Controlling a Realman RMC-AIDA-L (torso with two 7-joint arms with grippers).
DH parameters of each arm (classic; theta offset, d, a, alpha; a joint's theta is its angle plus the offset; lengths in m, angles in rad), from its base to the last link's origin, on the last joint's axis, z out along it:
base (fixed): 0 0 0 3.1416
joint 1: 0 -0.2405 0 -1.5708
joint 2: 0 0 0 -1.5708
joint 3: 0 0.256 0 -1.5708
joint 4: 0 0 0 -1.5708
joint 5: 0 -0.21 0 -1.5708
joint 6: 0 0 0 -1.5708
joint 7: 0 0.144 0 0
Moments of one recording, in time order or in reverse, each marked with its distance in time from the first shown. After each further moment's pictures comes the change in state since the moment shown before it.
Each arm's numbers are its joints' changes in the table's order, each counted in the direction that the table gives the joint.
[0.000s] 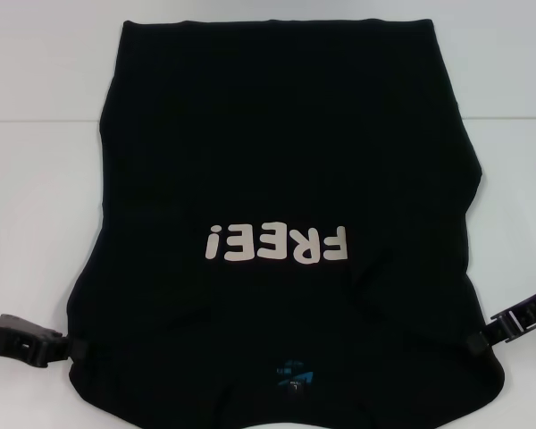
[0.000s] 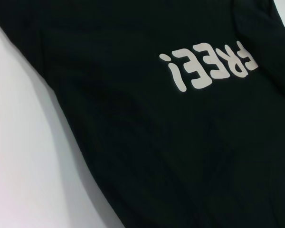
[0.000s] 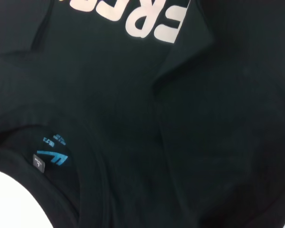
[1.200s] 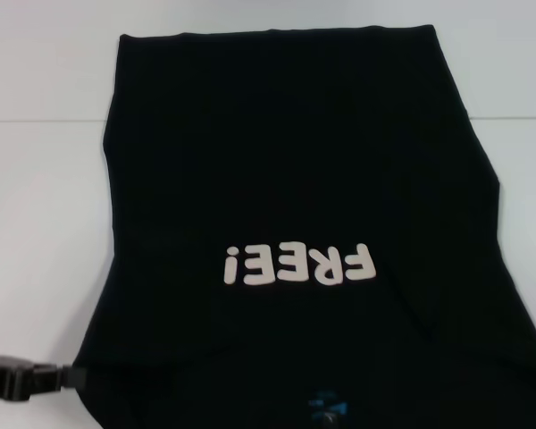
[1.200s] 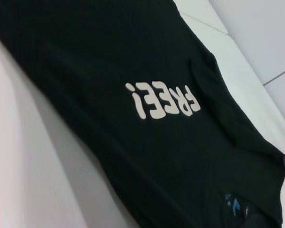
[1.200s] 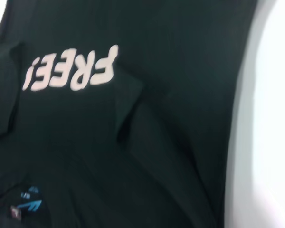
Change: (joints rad) left arm -0.081 -0.008 -0.186 -0.024 0.071 -0.245 -0.002; right arm 0.329 -0.049 0.442 -0.184 -0.037 0.096 -0.238
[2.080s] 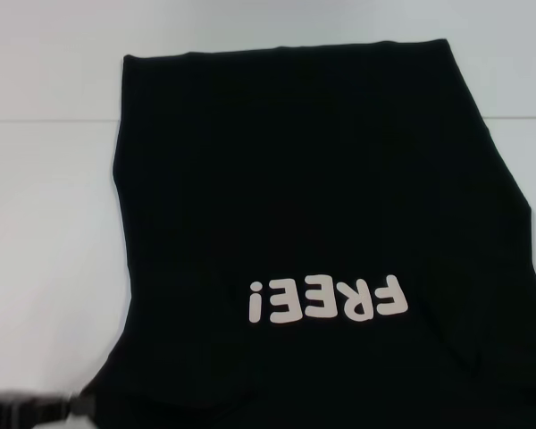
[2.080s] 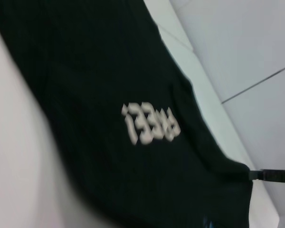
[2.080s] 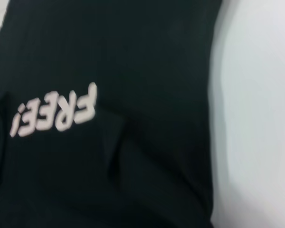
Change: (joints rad) left arm -0.071 -0.011 -0.049 -0.130 0.043 -0.063 0.053; right arm 0.072 0.043 0.190 0.011 0.002 0.075 -0.108
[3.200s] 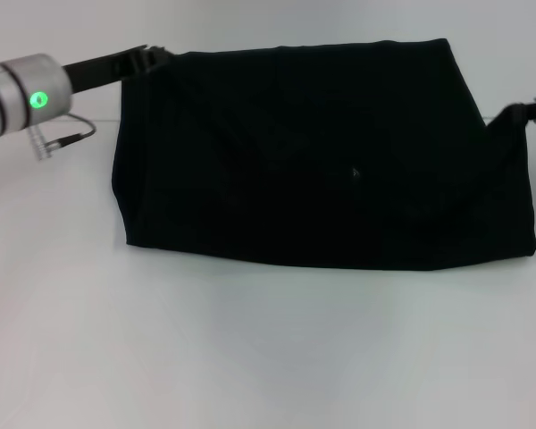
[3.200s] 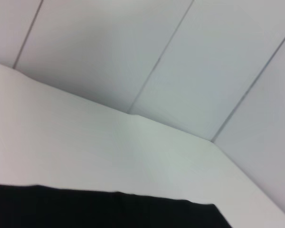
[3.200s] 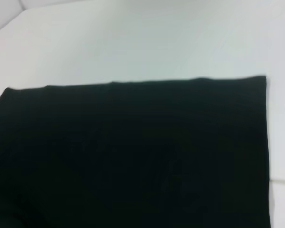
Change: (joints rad) left arm 0.565 -0.028 -0.025 -0.304 0.308 0.972 0.031; right arm -0.560 0.119 -0.173 0.388 -0.015 -0.720 0.111
